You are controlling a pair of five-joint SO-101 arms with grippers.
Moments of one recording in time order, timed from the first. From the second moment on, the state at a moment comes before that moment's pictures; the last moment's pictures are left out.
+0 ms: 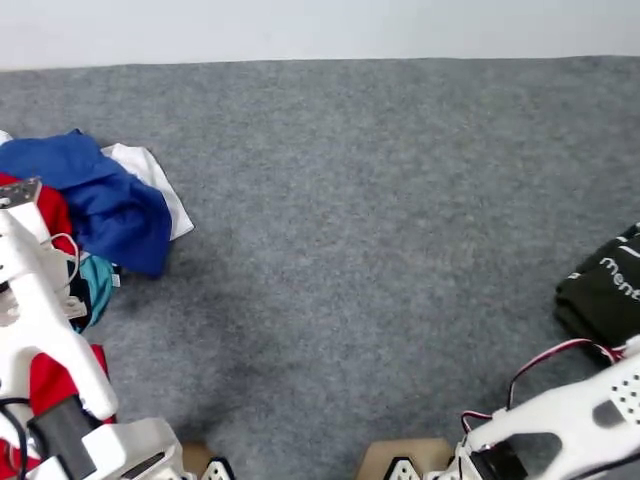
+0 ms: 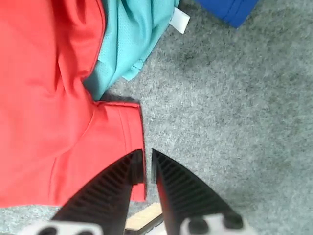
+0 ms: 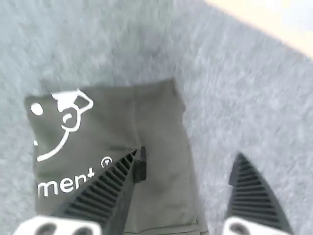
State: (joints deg) left arm -38.5 -7.2 14.9 98.8 -8.7; right arm 58.3 54.2 -92.7 100.5 0.6
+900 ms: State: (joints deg) left arm -38.5 -7.2 15.4 98.8 -8.7; right arm 39.0 -21.2 -1.7 95.2 9.2
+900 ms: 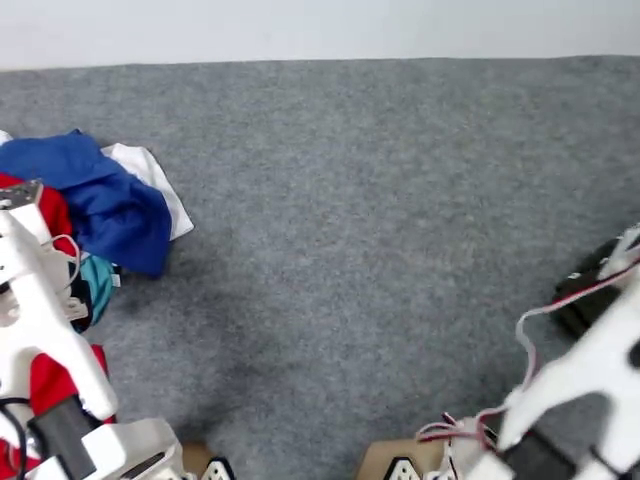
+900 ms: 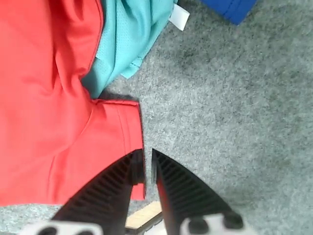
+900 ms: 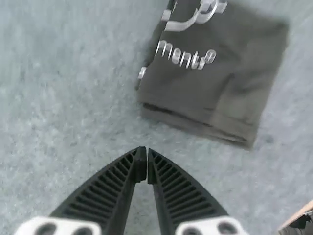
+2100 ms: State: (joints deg) left arm -33.1 -7.2 1.4 98.9 -5.1; right arm 14.9 -91.2 92.1 58.4 6.8
